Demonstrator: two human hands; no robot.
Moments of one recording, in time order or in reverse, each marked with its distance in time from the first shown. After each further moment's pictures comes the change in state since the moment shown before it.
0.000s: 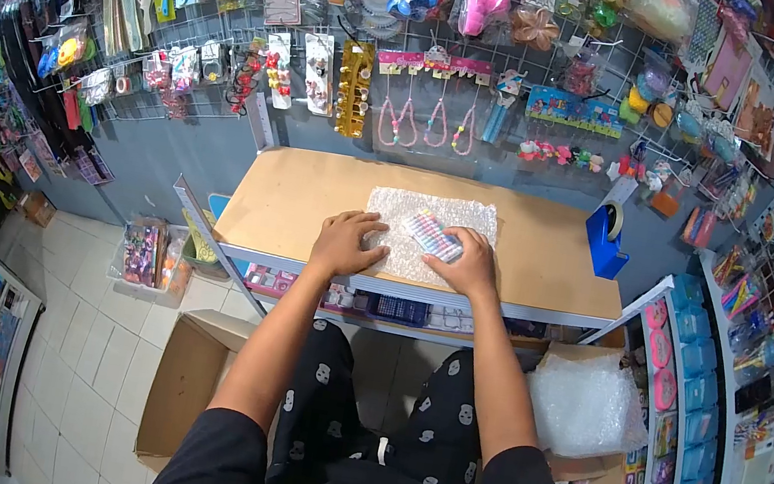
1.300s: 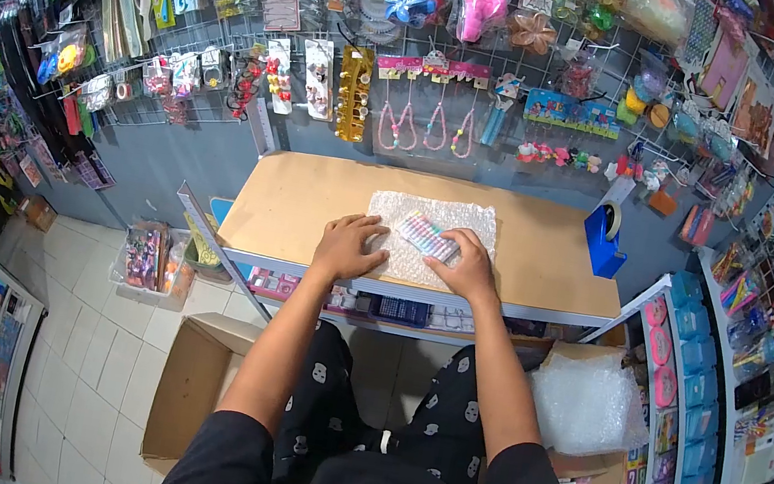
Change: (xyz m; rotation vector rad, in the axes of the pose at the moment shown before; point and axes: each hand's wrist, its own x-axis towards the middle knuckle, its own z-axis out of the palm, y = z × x) left_hand 0.001 -0.004 0.000 -0.007 -0.052 -0.008; right_hand -0.001 -0.003 0.000 0.145 0.014 -0.091
